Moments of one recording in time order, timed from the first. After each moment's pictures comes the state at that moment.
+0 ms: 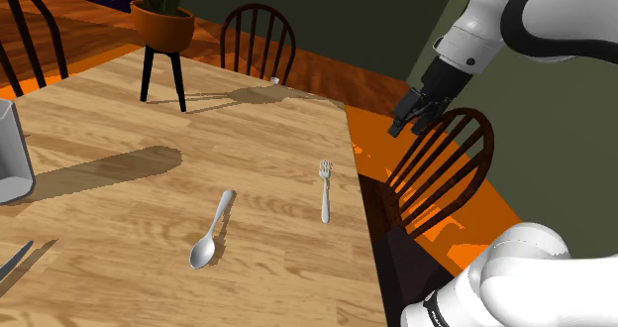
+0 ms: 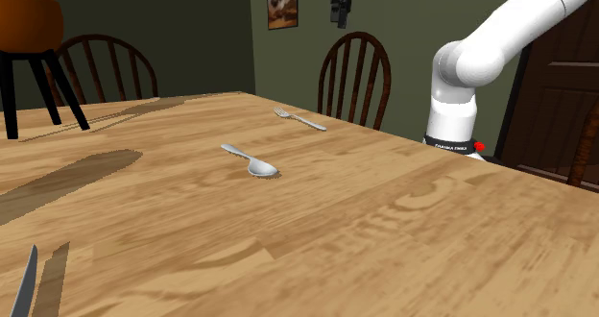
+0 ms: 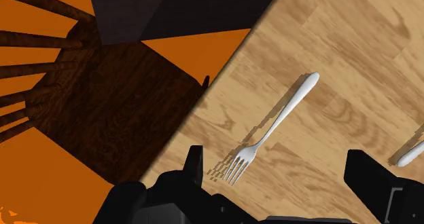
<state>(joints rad) 0.00 -0.83 0.01 -2.42 0.07 1.67 0.11</state>
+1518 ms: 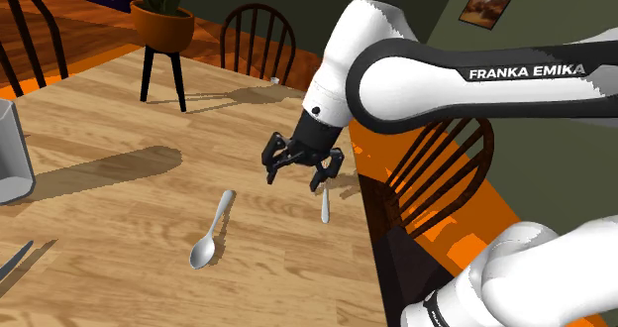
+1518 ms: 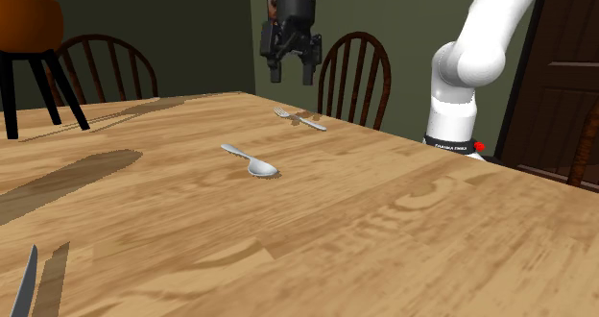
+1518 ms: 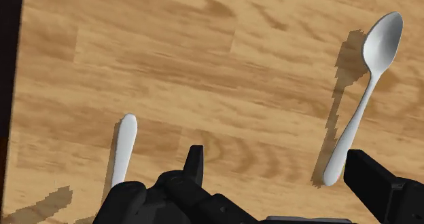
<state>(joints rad) 0.02 -0.39 0.47 -2.38 0.35 2.08 0.81</state>
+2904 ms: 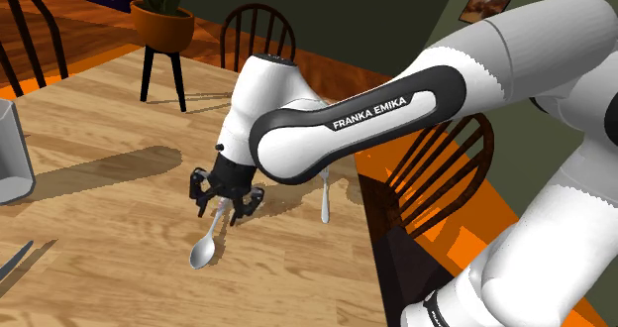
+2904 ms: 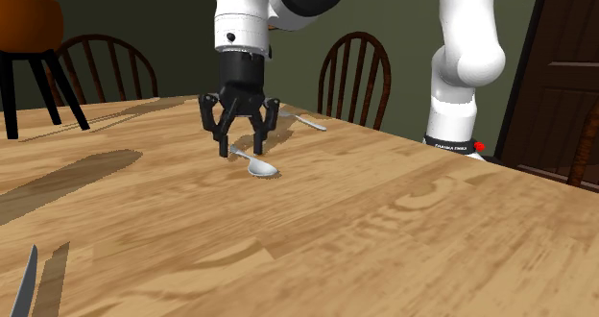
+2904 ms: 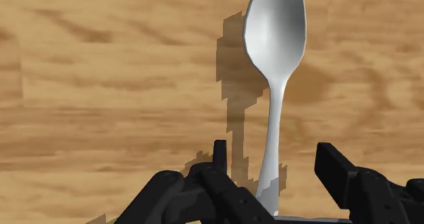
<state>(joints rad) 0.03 0.15 0.62 -2.16 0.13 2.40 1.28</state>
